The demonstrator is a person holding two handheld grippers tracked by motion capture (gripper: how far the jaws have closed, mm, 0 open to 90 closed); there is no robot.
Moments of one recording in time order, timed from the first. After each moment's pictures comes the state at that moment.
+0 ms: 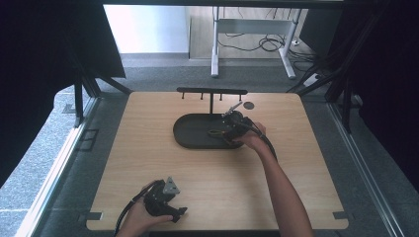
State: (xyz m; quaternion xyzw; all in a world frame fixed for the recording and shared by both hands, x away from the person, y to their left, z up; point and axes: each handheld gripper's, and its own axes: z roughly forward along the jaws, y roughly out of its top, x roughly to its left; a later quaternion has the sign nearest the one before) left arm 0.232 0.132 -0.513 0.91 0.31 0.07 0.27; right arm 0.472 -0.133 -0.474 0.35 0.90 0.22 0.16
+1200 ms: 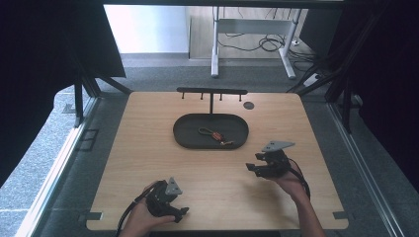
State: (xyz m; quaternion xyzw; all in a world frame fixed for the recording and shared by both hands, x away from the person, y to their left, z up) left arm 0.230 0.126 -0.514 0.90 0.32 0.08 0.27; right arm 0.331 -0.240 -0.482 0.36 0.84 0.38 0.13
